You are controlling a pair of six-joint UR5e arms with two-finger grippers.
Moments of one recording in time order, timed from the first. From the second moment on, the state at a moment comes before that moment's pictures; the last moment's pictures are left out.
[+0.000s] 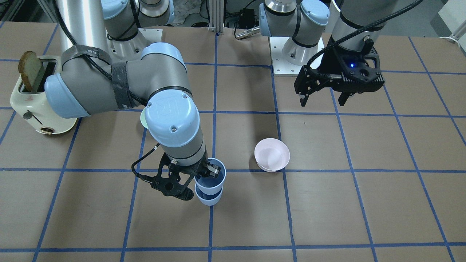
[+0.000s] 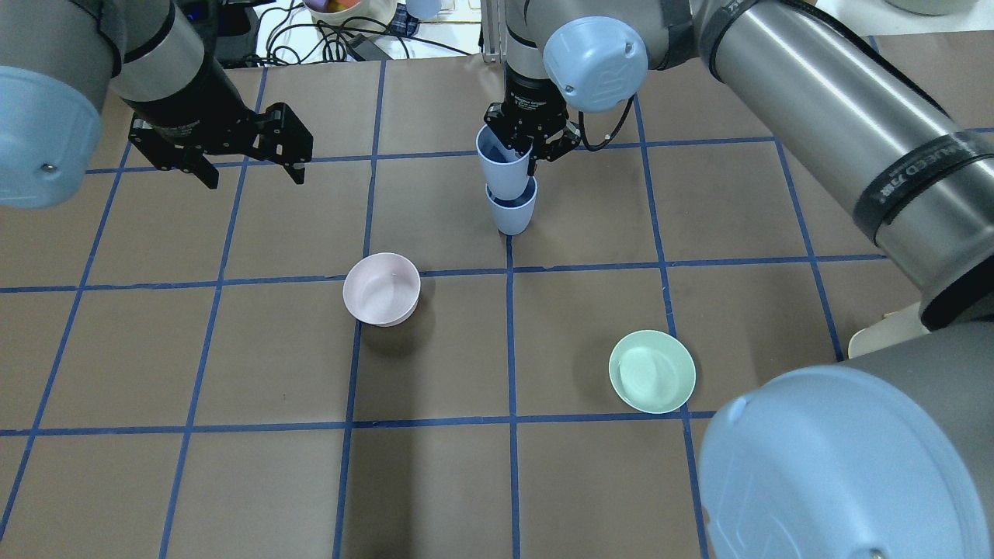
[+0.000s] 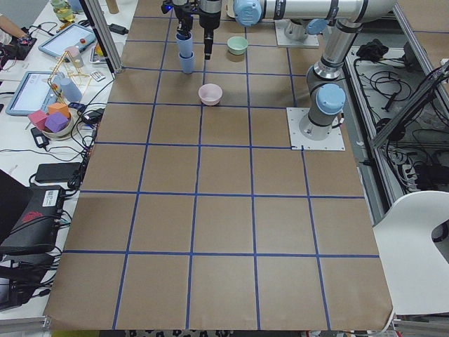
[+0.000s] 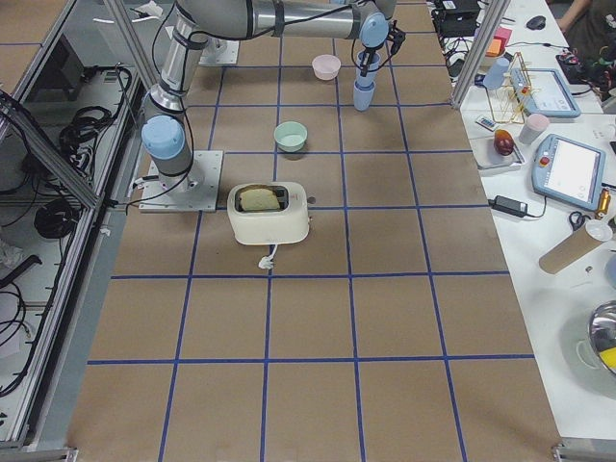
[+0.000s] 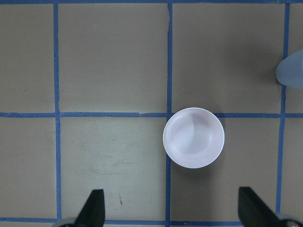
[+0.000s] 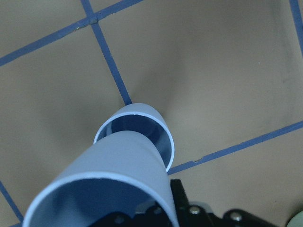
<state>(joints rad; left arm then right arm) -1.56 -1.56 -1.61 -1.45 1.59 0.00 1.84 -1.02 1.21 -1.72 -1.50 0.65</state>
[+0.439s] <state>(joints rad) -1.56 -1.56 -1.61 -1.45 1.59 0.00 1.84 -1.01 1.22 -1.72 -1.50 0.64</state>
